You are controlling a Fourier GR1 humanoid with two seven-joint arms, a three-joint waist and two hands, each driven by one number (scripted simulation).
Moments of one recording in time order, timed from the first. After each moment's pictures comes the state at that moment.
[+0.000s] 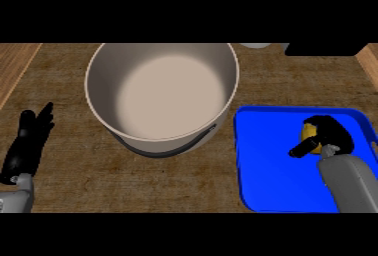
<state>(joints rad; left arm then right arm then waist) -0.09 0.36 0.09 -1.47 -0.12 0.11 0.40 -0.34 -0.32 0.02 -1.14 0.71 0.07 0.81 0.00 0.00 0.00</state>
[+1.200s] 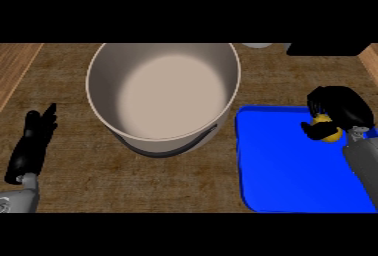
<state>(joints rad) -0.09 0.32 0.11 -1.46 -0.16 0.09 0.40 -0.44 -0.55 0.17 -1.19 0.85 0.13 0.12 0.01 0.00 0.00</state>
